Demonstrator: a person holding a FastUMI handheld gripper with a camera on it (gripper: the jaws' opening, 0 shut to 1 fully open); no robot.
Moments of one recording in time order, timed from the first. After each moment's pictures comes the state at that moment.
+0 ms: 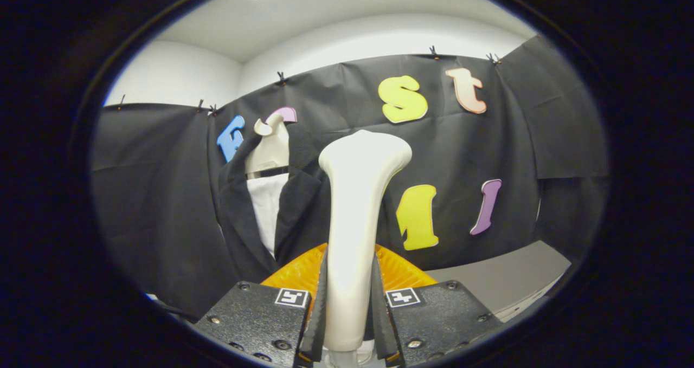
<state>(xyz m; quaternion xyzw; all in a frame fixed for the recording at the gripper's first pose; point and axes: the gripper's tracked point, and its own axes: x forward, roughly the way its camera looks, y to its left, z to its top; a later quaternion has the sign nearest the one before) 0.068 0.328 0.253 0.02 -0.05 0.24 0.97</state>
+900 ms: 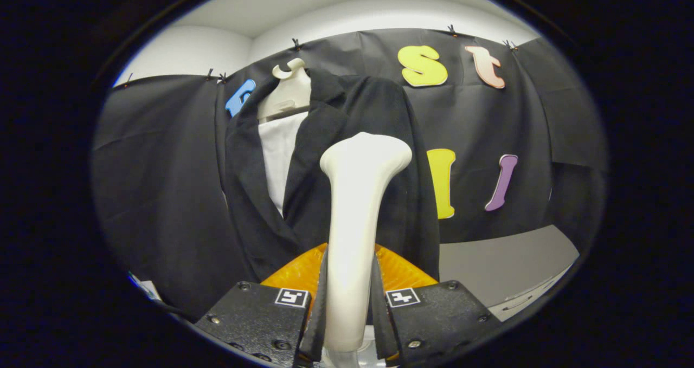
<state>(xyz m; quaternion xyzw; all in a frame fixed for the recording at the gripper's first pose) 0.083 0.353 0.157 -0.01 0.03 0.25 0.97</state>
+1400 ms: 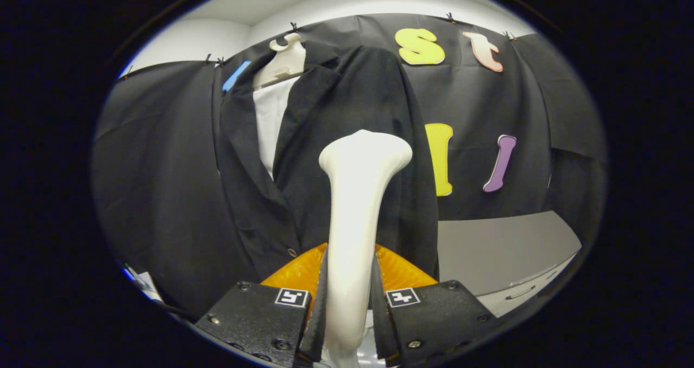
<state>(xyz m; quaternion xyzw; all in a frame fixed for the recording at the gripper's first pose) 0.096 0.338 0.098 -0.03 0.08 0.24 0.97</state>
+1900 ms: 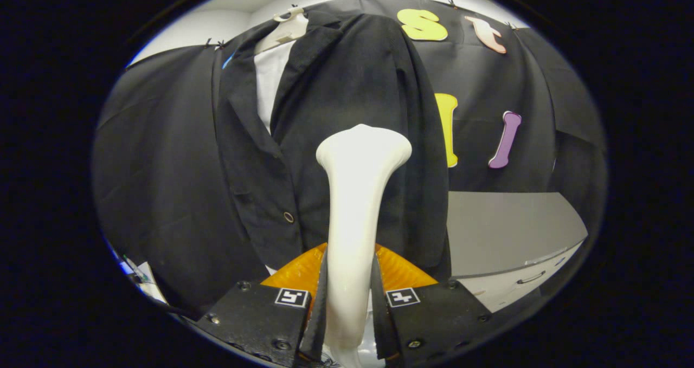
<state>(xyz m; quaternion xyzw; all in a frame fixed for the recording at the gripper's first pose) 0.100 0.335 0.035 -0.05 0.13 0.24 0.96</state>
